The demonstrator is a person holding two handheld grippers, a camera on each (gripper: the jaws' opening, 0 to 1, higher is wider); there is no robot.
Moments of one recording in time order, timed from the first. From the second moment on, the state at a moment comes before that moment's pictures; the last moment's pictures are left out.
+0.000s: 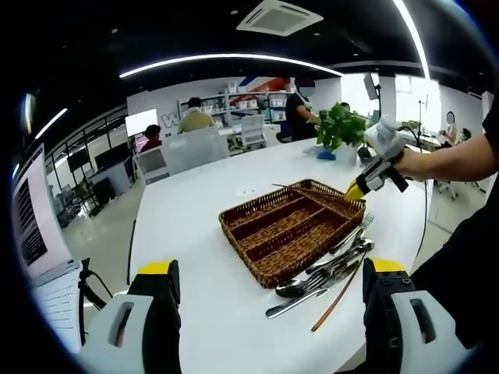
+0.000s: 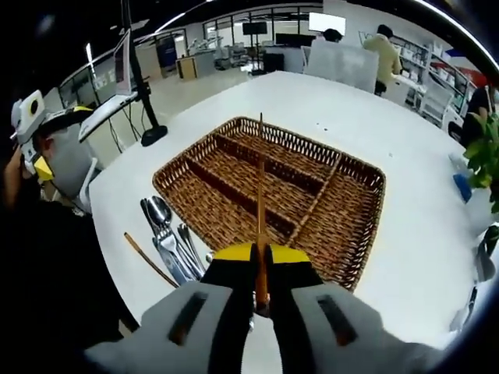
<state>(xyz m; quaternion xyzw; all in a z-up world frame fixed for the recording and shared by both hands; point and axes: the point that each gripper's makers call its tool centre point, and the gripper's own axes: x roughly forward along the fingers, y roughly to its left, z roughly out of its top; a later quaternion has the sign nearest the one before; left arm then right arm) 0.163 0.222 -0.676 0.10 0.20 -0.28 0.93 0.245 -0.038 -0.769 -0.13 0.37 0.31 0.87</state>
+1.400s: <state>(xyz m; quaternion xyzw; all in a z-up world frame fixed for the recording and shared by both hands) 0.165 0.221 -0.675 0.10 0.20 -0.28 0.93 0.278 -0.131 -0.761 0.05 0.34 0.12 0.93</state>
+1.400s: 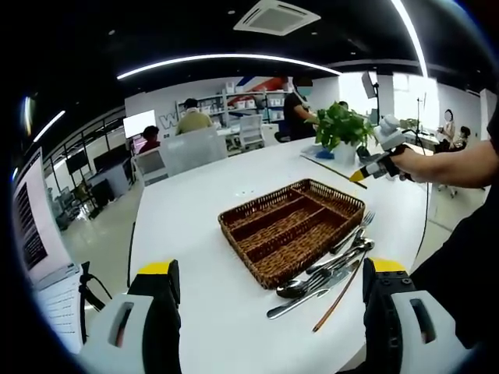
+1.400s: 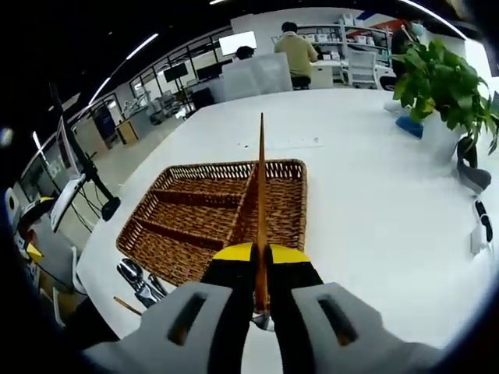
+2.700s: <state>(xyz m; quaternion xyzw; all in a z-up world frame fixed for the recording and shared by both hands) 0.161 0.224 -0.680 0.10 0.21 -0.28 0.93 0.279 -0.125 -0.814 0.06 0.41 0.11 0.90</state>
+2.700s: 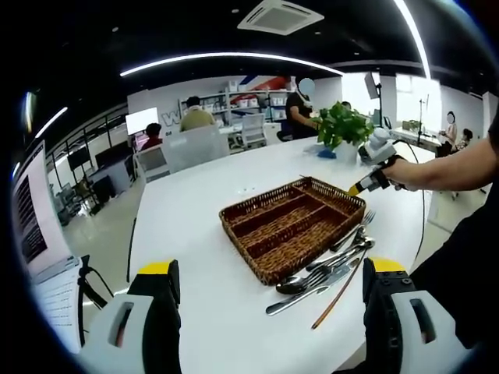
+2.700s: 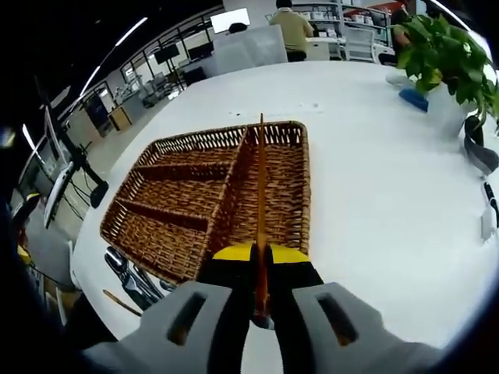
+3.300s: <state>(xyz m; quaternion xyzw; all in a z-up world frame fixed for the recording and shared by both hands) 0.159 0.228 -0.681 0.10 0.21 -0.27 0.93 0.281 -0.120 -0.833 0.05 0.44 0.11 0.89</state>
